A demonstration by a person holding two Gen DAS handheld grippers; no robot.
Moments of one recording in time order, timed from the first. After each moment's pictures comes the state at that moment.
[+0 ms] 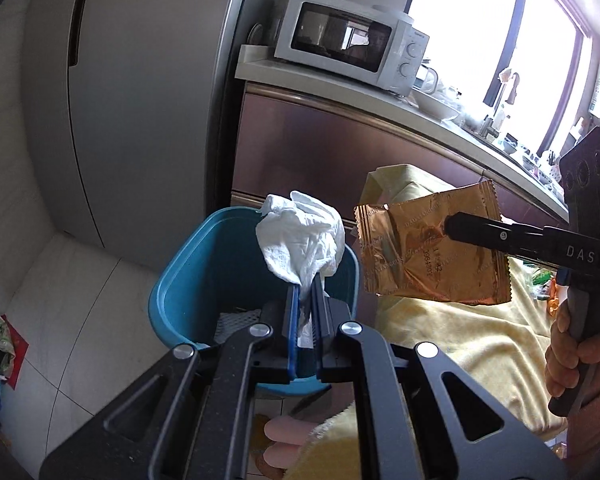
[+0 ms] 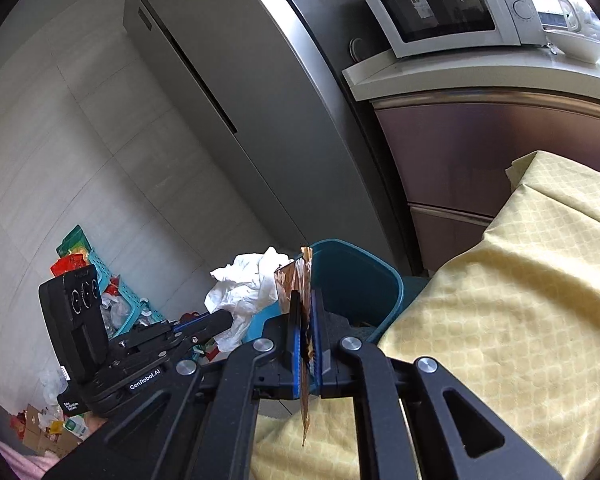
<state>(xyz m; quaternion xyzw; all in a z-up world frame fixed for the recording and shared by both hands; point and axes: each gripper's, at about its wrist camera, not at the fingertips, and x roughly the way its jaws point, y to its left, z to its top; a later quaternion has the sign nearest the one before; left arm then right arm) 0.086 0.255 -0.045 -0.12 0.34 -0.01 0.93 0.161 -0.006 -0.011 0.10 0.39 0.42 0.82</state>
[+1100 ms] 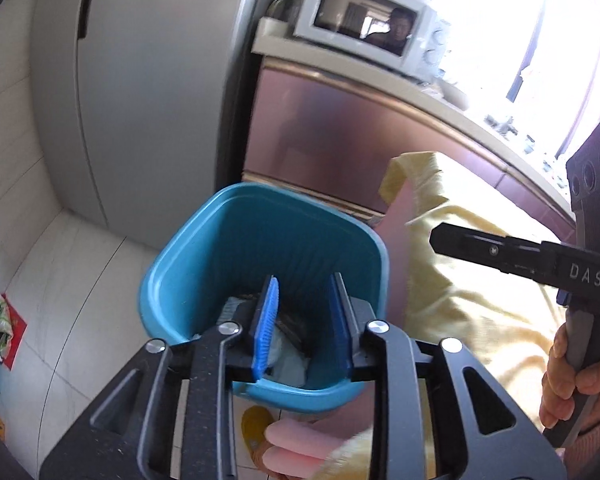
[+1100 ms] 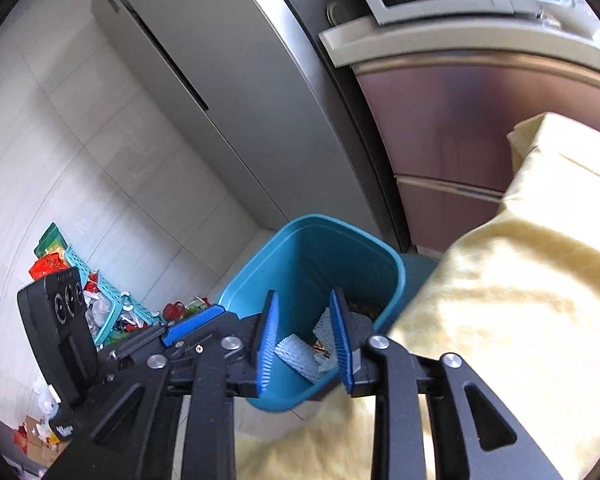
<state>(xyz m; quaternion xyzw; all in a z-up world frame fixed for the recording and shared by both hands) 0.116 0.250 -0.080 -0.14 0.36 0.00 0.92 0.176 0.023 -0.046 0.09 0.42 0.38 0.82</state>
